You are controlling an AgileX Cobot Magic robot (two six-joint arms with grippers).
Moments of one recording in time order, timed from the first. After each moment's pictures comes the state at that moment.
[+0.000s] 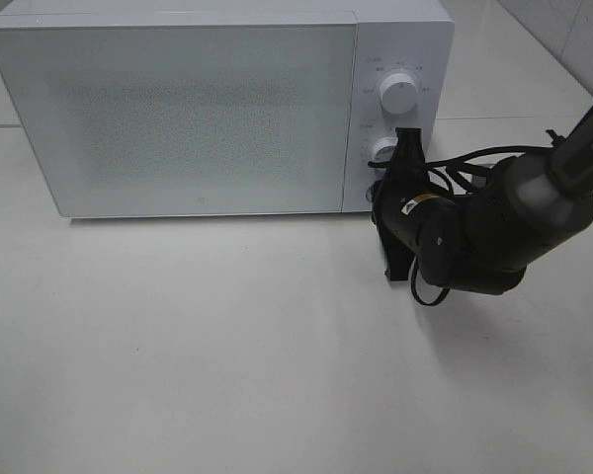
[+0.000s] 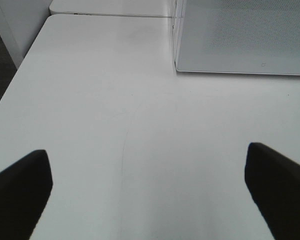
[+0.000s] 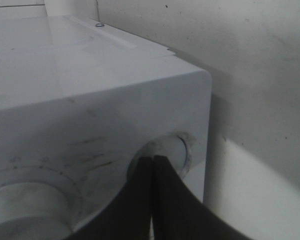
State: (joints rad) left arm 0.01 0.00 -0.50 0.00 1.04 -0.03; right arm 0.52 2.12 -0.86 0.55 -0.87 1.40
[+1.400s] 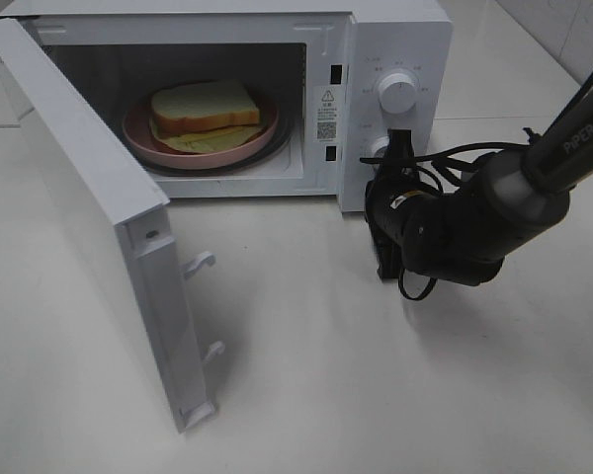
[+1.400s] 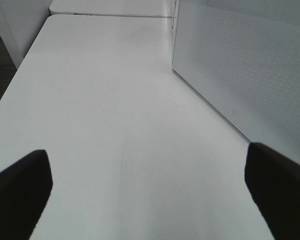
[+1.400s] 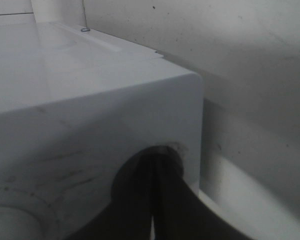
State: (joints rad) left arm 0.01 0.00 -0.50 0.00 1.04 -0.03; right arm 0.51 2.17 -0.95 0.62 -0.82 1.36
